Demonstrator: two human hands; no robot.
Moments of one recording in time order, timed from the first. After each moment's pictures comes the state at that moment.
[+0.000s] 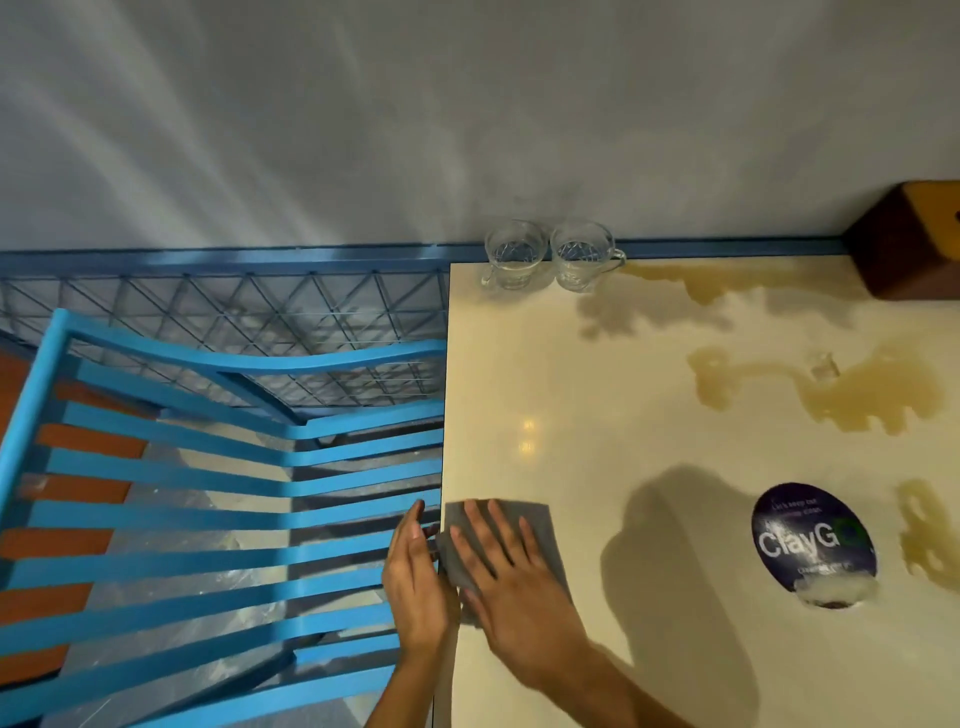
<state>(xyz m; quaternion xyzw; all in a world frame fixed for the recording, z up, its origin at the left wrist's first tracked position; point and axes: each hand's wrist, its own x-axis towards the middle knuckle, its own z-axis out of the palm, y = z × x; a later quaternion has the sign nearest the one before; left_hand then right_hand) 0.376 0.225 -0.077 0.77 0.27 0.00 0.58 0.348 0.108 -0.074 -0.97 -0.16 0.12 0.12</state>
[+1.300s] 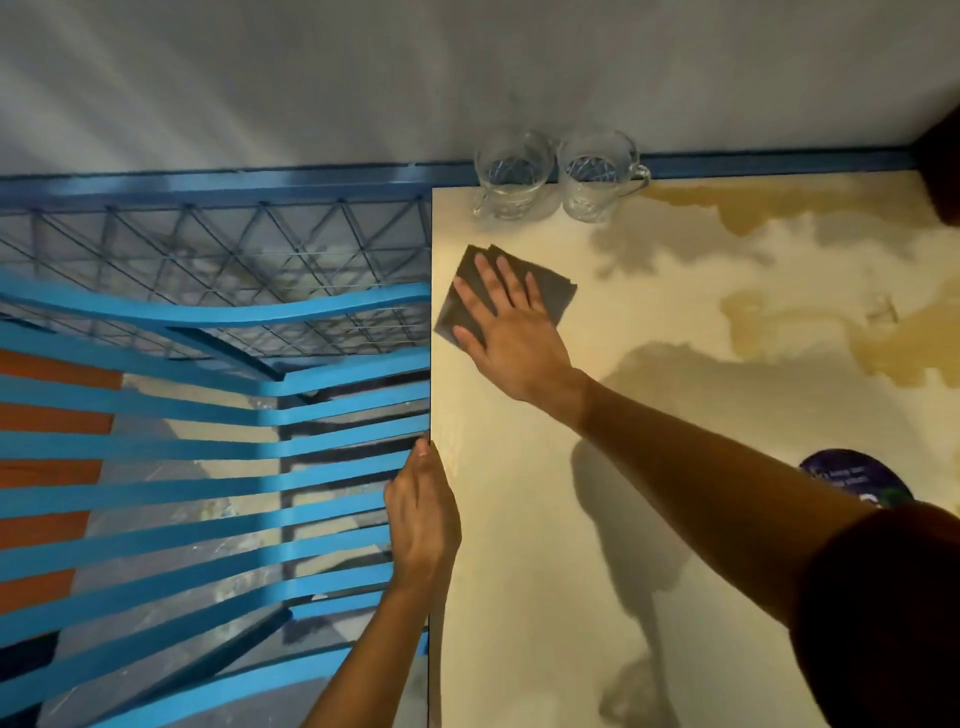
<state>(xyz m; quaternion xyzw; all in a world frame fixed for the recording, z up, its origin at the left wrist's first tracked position) 0.431 0.208 -0.097 0.76 0.33 -0.08 0.56 0.577 0.064 -0.084 -0.99 -0.10 0.06 0.06</state>
